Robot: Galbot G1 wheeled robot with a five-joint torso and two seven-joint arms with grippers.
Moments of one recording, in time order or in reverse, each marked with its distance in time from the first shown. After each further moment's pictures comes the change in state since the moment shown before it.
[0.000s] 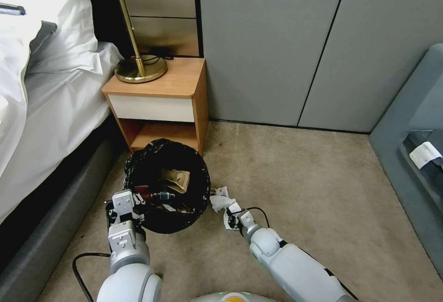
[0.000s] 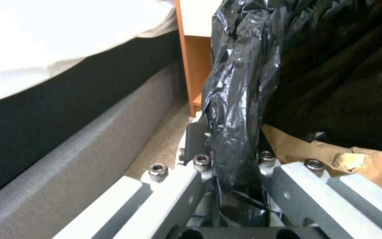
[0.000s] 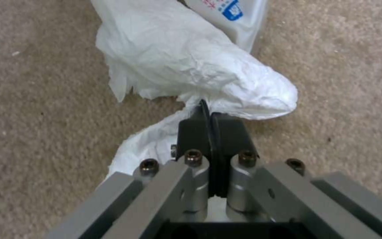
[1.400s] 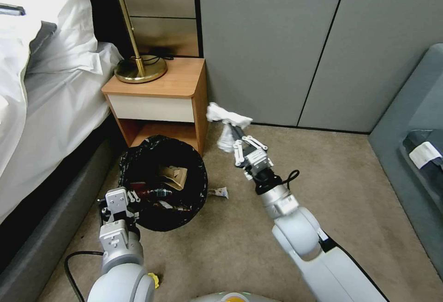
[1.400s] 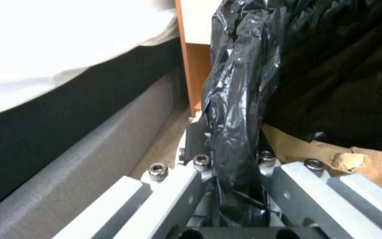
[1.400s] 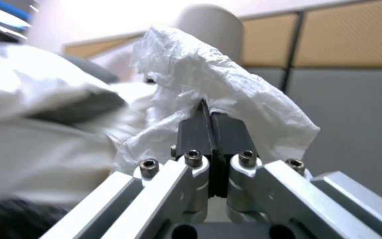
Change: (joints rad) left arm 0.008 0.036 -0.015 -0.027 -0.030 0.007 -0.001; right arm -0.288 -0.126 0.286 1.070 -0.329 0.407 -0.040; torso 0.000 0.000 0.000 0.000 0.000
